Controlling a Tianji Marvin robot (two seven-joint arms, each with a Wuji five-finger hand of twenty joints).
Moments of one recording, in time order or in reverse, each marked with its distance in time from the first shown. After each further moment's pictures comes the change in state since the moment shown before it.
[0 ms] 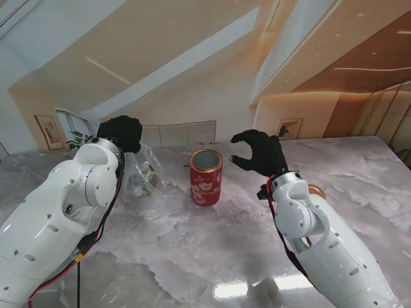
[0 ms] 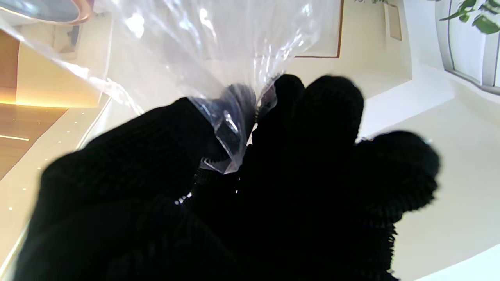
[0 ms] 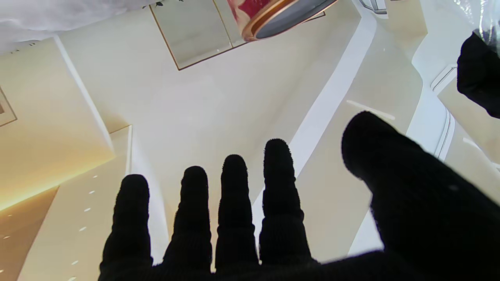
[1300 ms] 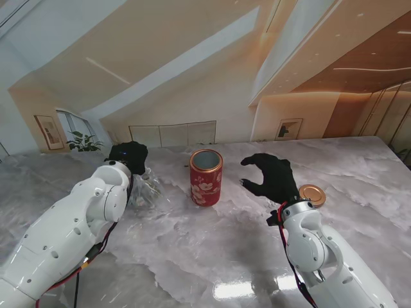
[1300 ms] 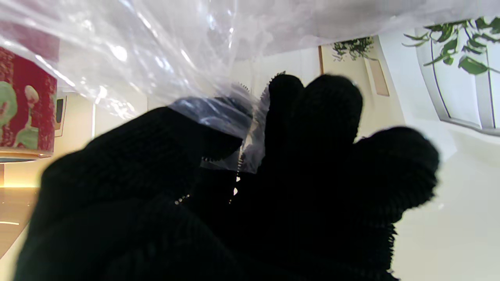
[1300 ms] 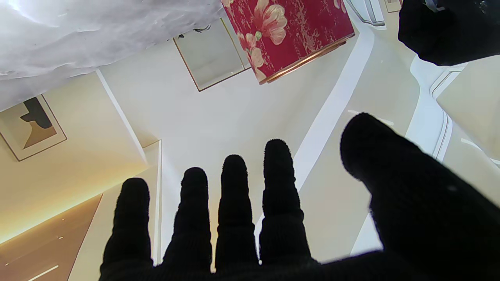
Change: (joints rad) left arm -0.055 -0.001 0.167 0.287 0.021 -0.041 0.161; right arm -0.214 0.014 0.093 -0.090 -0.021 -0.053 -0.053; left_hand 0.000 0.002 0.000 -0.068 -0.005 -0.034 0.000 -0.003 -0.003 0.000 -0.020 0.001 -0.008 0.000 -0.010 0.000 -0.002 0.000 -0.011 -0.012; right_hand 0.000 0.011 0.000 0.009 0.000 0.001 -0.012 -0.008 0.011 0.000 -0.037 -0.004 0.000 0.000 -0.022 -0.011 -0.027 -0.008 -0.024 -0.011
